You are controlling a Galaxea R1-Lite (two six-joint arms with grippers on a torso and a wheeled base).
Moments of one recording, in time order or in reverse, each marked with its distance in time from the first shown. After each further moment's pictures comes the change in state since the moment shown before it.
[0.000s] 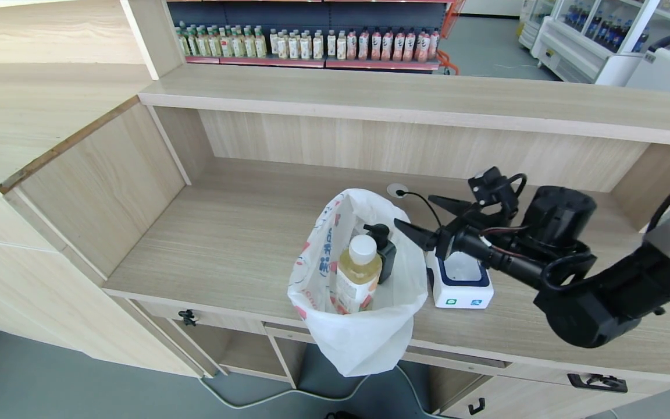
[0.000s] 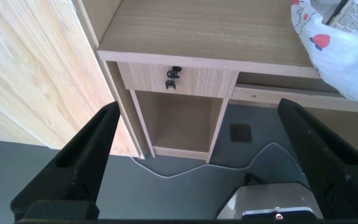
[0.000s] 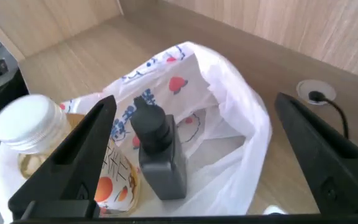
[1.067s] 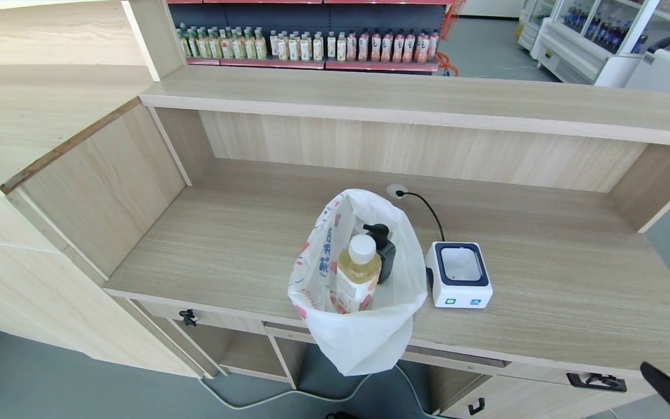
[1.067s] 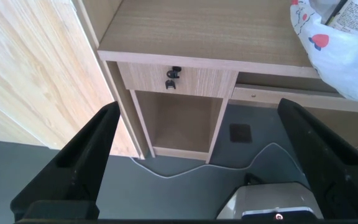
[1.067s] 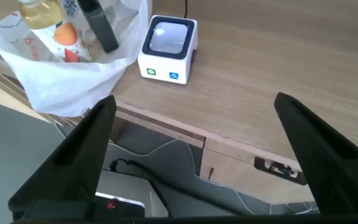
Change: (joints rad) left arm 0.000 0.000 0.000 0.000 0.000 0.000; right arm -0.307 -1.402 0.699 0.906 -0.237 -0.020
